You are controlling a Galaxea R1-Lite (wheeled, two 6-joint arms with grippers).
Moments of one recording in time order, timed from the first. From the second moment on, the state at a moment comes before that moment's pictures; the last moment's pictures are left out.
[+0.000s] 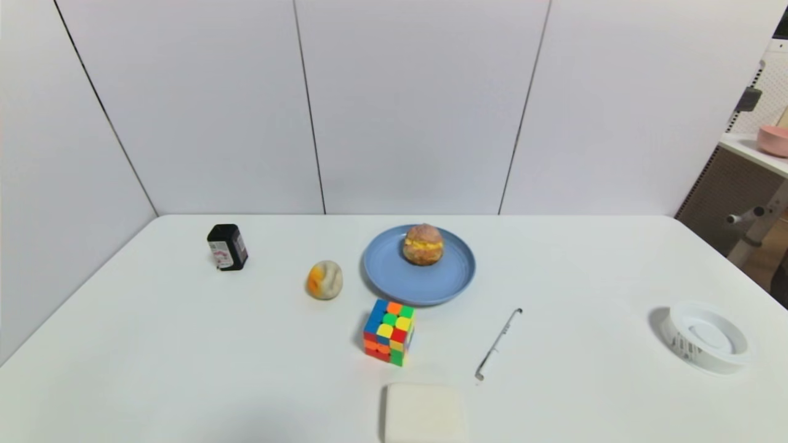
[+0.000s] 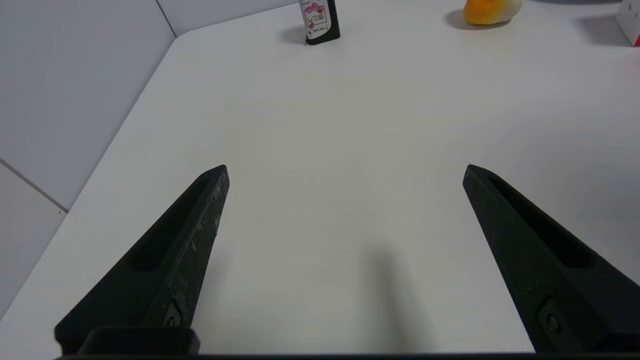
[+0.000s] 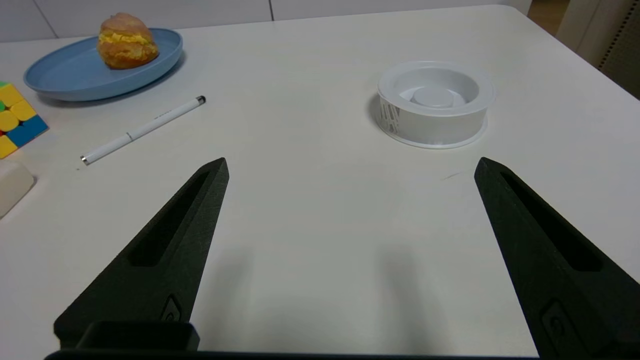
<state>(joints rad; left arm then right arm) 0.01 0.01 0.00 0.00 -0.05 0.19 0.00 0.00 0.00 0.00 -0.01 0.06</state>
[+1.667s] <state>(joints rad) 0.01 0.00 0.00 0.00 0.00 0.00 0.00 0.00 0.00 0.00 -0.01 0.03</state>
